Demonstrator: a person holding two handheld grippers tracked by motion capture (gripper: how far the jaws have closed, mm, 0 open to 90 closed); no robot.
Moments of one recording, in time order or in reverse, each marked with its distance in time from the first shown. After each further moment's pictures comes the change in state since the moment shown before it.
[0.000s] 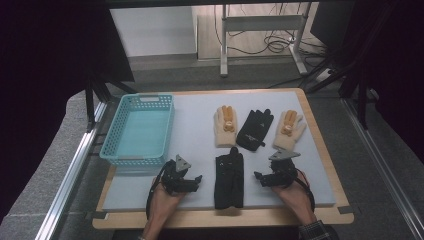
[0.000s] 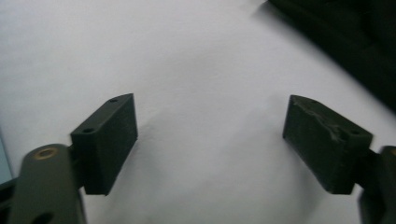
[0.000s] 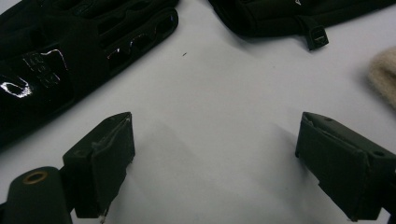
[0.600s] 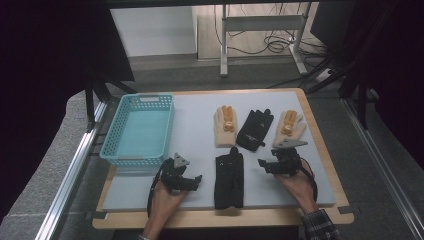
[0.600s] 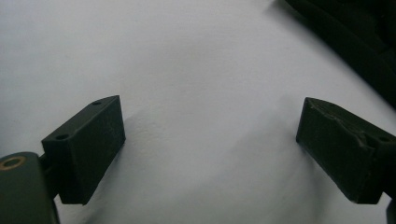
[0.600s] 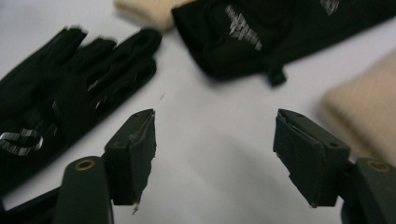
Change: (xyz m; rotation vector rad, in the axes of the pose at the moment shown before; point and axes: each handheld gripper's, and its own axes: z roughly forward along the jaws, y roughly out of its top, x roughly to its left) left arm 0.005 0.001 0.004 0.021 -0.021 -0.042; right arm -0.022 0.025 -0.009 -0.045 0.018 0.062
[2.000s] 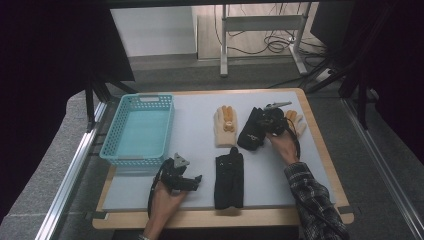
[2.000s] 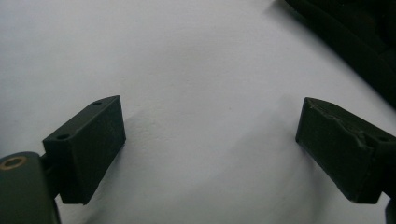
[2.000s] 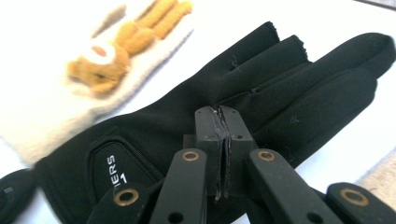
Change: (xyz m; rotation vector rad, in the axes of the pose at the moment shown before) left arm 0.000 0.000 0.000 0.002 0.001 0.006; right arm -0.063 0.090 0.073 0.031 -0.063 0.031
